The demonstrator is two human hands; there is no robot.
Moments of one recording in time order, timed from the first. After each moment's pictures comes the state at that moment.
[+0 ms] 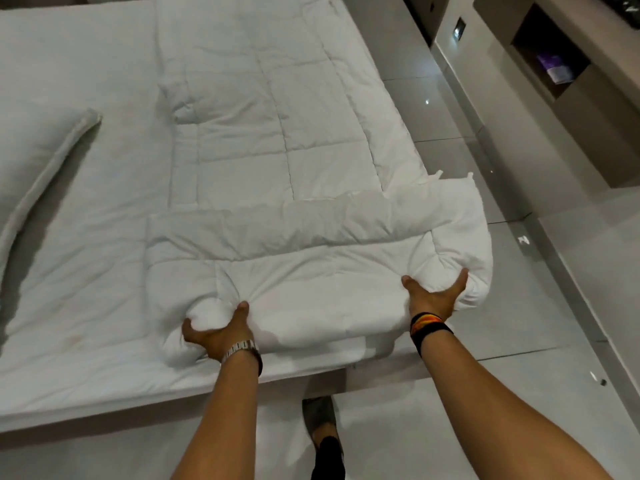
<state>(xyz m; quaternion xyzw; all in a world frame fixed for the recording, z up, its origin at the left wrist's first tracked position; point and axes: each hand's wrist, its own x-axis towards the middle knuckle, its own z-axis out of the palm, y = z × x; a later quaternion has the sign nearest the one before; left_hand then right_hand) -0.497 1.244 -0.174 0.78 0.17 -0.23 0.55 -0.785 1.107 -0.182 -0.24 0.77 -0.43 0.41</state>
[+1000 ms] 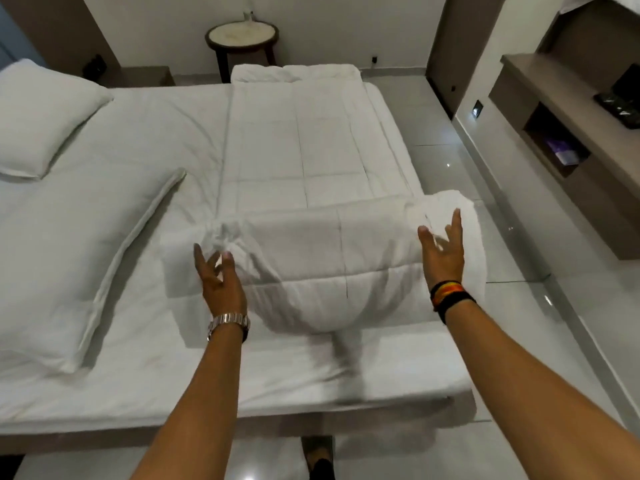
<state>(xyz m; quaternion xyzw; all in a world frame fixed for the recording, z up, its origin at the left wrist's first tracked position) -0.376 1.216 -0.005 0.75 -0.12 -0.18 0.63 -0.684 1.044 0.025 -0.50 0.61 -0.44 0.44</state>
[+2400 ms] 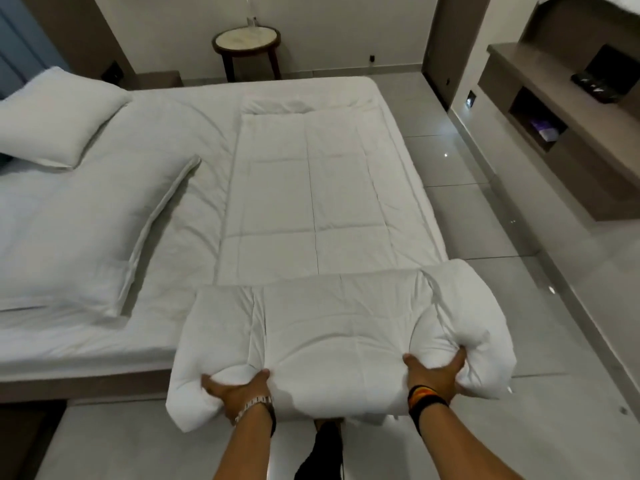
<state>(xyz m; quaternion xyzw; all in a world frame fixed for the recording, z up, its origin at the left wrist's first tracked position) -0.522 1.480 -0.070 0.83 0.18 -0.29 0.44 -0.781 1.358 -0.082 -0.24 0.81 -0.29 0.44</state>
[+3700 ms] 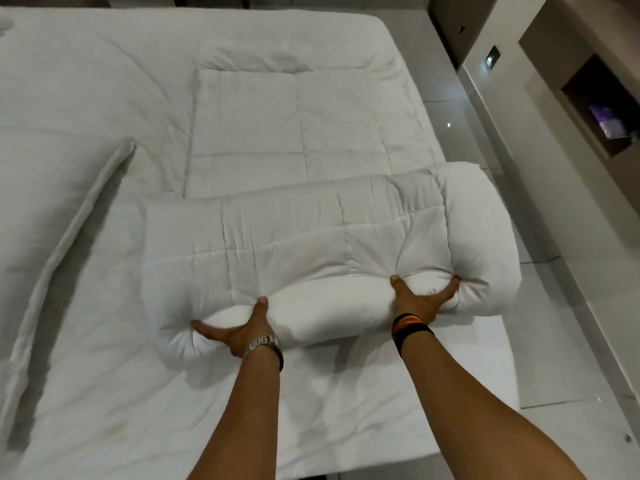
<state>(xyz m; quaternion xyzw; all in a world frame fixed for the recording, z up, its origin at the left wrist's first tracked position) -0.346 1.119 -0.138 0.75 0.22 -0.28 0.55 -0.567 0.996 -0.163 -0.20 0.77 -0.44 0.41</state>
